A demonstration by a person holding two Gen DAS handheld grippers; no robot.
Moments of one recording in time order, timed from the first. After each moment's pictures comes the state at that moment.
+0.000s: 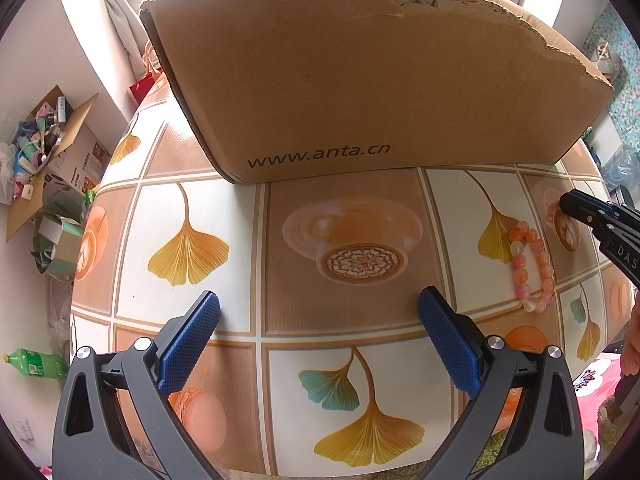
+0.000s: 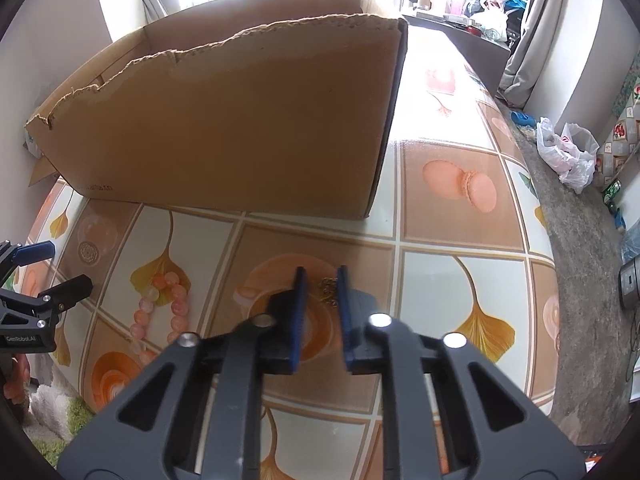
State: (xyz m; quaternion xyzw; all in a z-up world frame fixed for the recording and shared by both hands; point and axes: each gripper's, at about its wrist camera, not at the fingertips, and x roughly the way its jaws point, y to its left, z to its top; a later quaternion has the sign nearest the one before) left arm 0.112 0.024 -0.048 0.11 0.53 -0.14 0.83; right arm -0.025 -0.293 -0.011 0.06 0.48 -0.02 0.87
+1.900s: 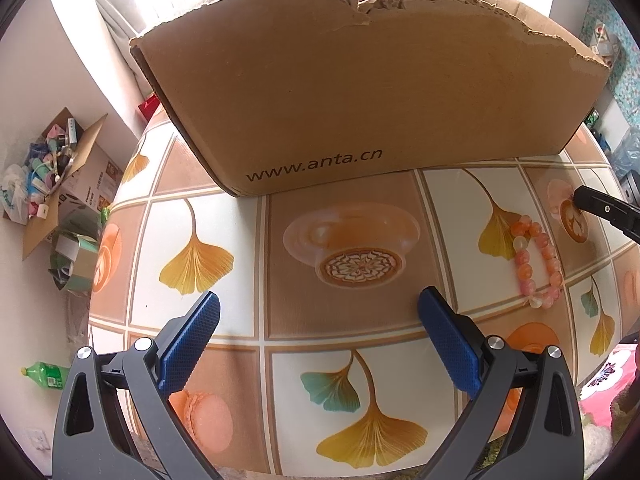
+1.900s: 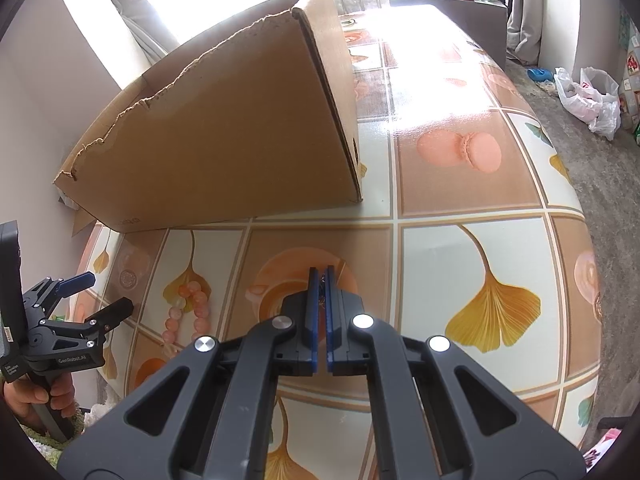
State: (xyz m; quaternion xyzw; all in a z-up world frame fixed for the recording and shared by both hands) left arm 0.167 -0.021 -0.043 0.15 0.51 -0.13 0.84; right arm -0.033 -0.325 -0.017 0.18 0.47 0.03 0.86
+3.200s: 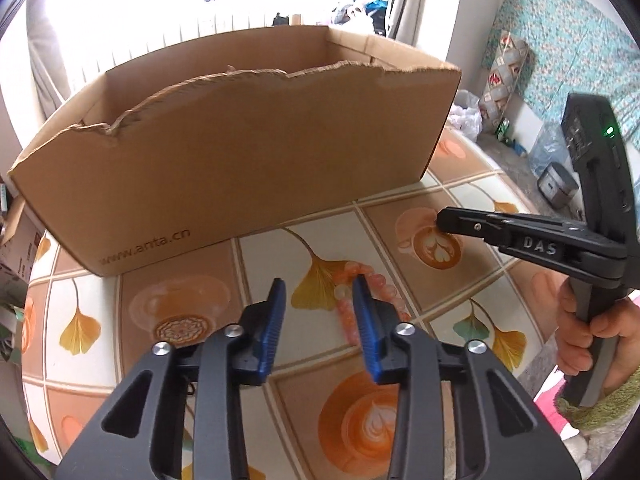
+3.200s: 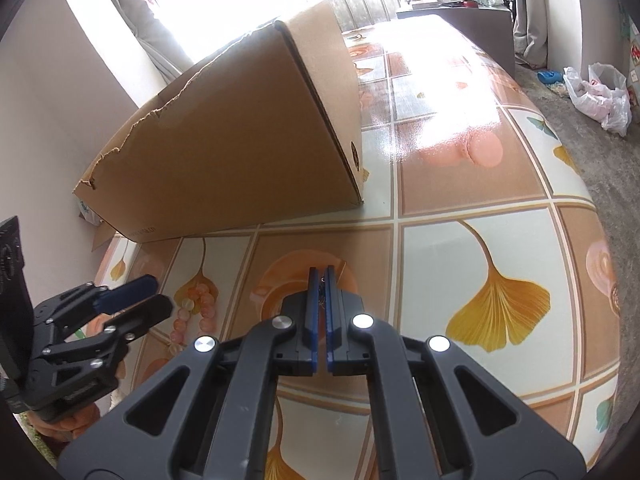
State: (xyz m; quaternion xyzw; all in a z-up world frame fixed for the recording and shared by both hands) left arm 0.130 -0.144 -0.038 0.13 0.42 -0.30 0.85; right arm -0.043 -0.334 -0.024 0.22 0.43 0.06 0.88
